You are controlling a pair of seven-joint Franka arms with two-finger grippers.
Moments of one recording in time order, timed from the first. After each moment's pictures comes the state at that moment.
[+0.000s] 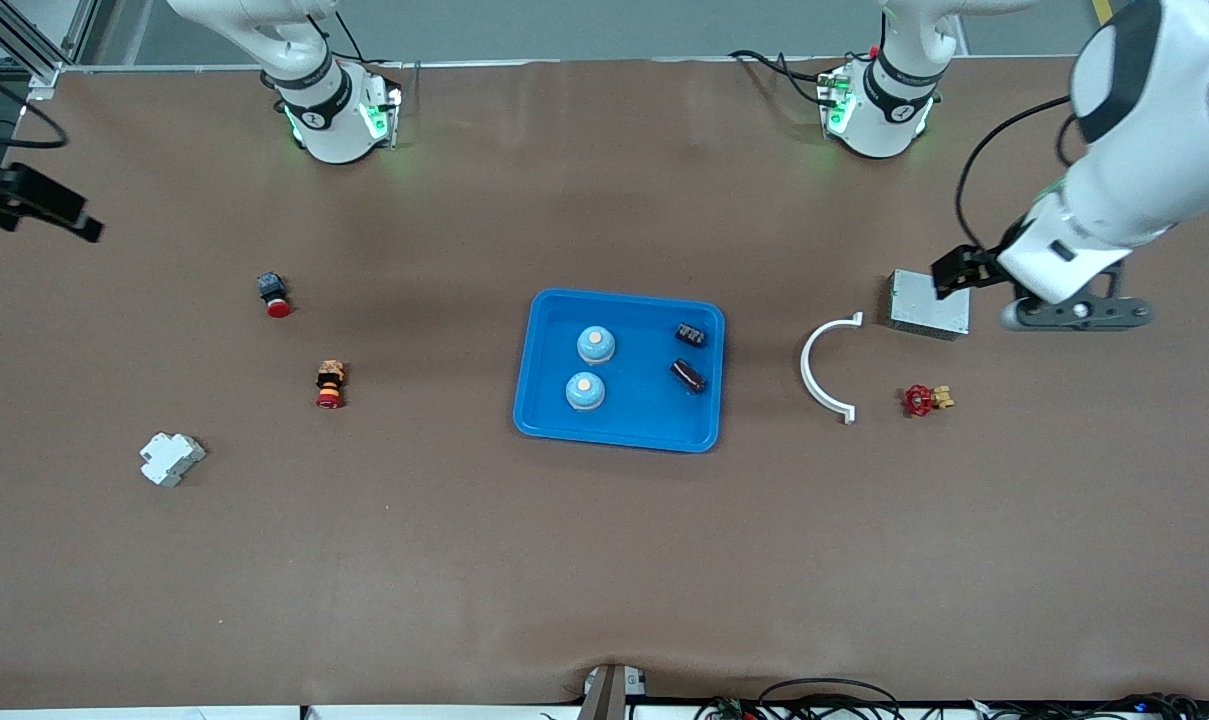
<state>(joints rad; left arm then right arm) -0.04 -0.02 -0.16 -1.91 -0.02 1.84 -0.17 0.08 -0.06 -0.06 -1.56 0.08 1.45 0.27</state>
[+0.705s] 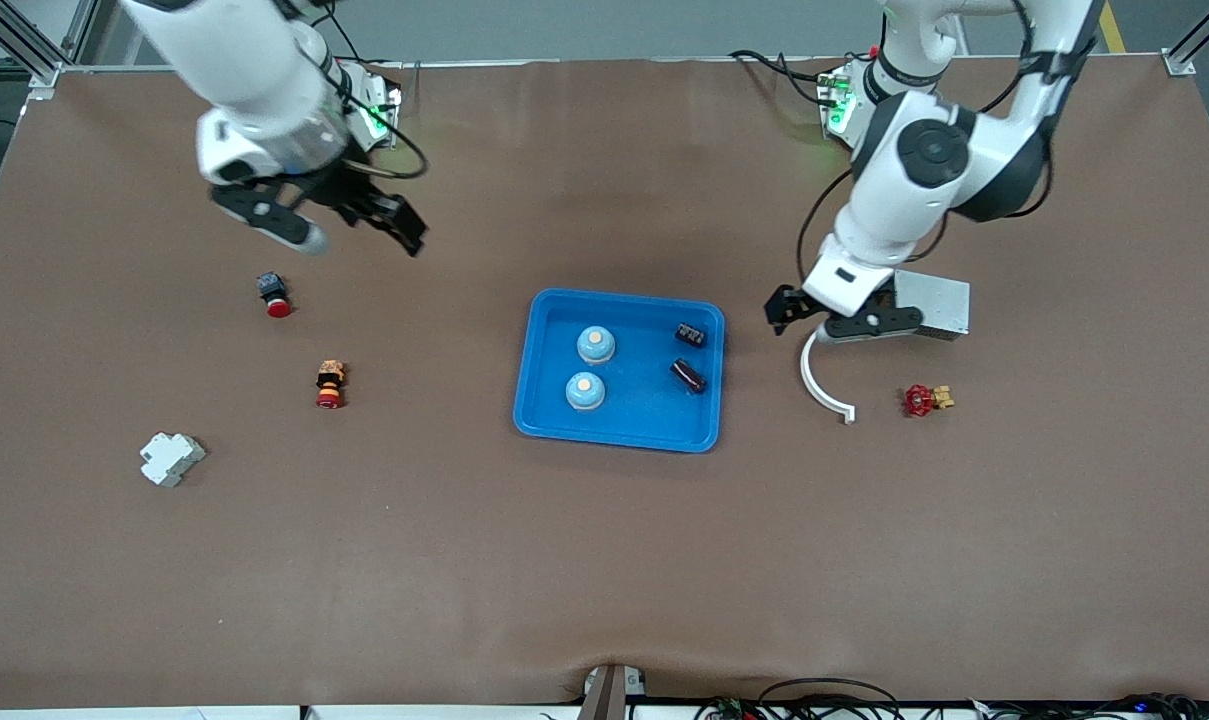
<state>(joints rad) -0.05 0.08 -0.43 -2.25 -0.02 2.45 -0.67 0.57 -0.07 -0.03 -1.90 0.08 1.91 1.08</state>
